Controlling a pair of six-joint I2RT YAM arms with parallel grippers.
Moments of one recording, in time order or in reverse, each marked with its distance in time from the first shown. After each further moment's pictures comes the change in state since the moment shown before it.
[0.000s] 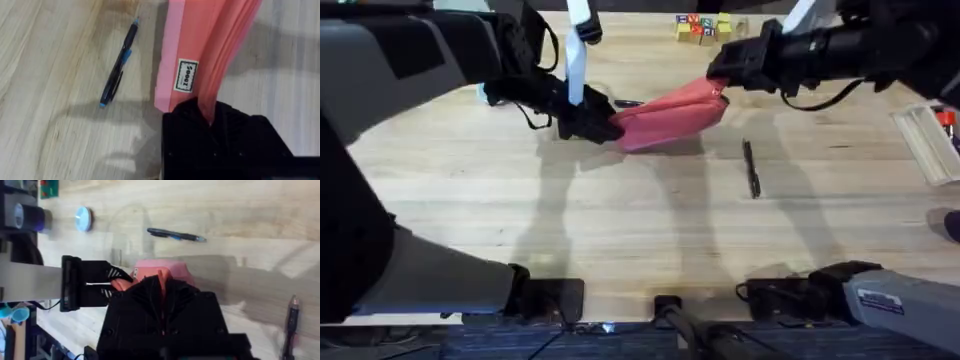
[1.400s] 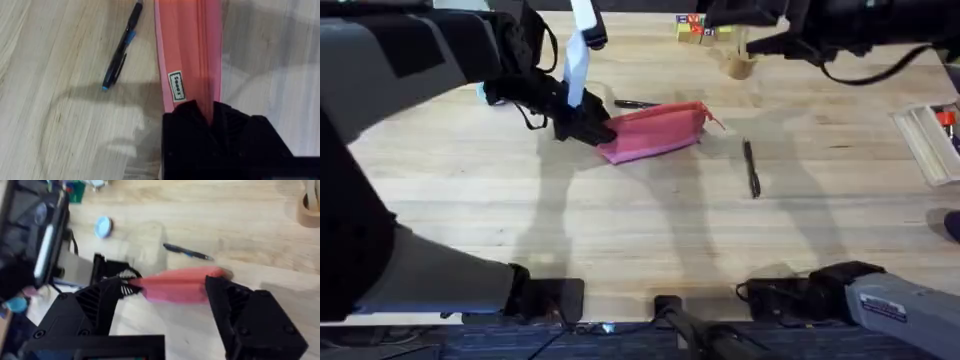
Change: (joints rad) left arm 0.002 0.003 0.005 -0.015 -0.082 0.000; right arm -0.010 -0.083 0.150 -0.116 -0.003 -0.111
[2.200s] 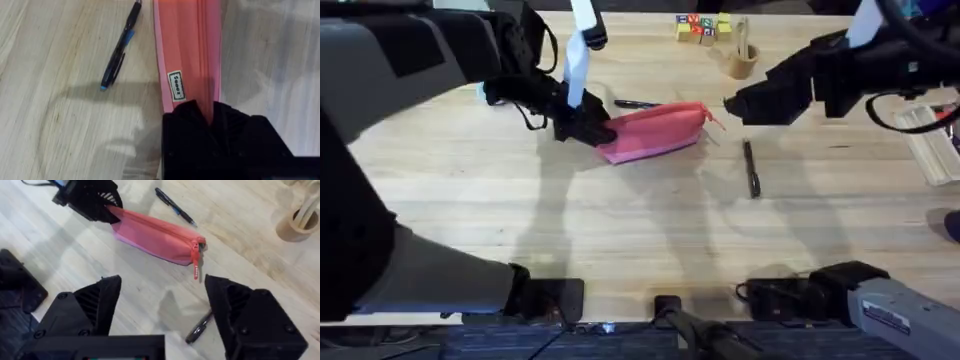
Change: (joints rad) left arm 0.000 0.000 0.000 -0.009 0.000 0.000; right arm 0.000 -0.136 0.000 -0.334 0.001 -0.643
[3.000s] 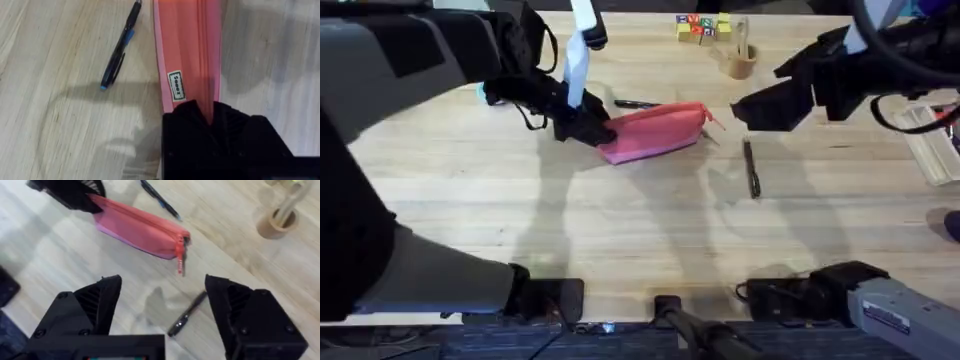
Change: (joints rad) left arm 0.000 0.000 0.000 0.000 0.000 0.000; right arm 0.000 0.000 0.000 -0.013 0.079 -0.085
